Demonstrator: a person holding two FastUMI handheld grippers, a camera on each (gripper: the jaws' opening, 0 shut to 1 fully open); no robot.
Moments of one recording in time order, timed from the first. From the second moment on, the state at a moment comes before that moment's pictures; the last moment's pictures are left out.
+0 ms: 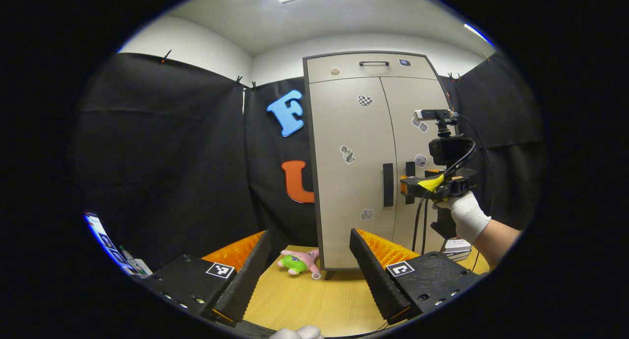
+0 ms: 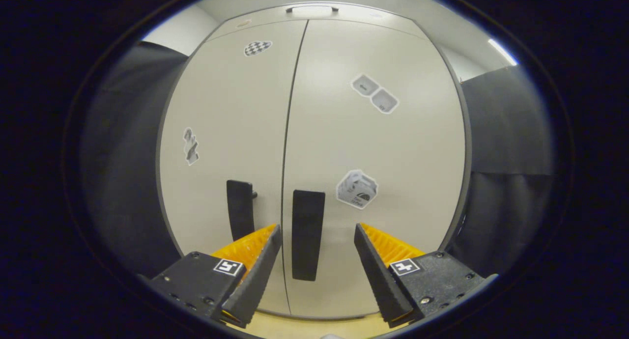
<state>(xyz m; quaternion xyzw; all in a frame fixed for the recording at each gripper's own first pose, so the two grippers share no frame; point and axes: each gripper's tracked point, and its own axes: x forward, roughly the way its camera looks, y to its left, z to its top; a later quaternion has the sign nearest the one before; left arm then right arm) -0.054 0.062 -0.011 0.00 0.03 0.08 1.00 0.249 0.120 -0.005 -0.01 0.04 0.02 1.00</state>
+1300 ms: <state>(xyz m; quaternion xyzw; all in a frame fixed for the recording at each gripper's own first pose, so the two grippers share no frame) -0.072 0.070 -0.007 -0.01 0.01 0.08 1.00 0.239 0.120 -0.028 0.00 0.07 0.06 1.00</state>
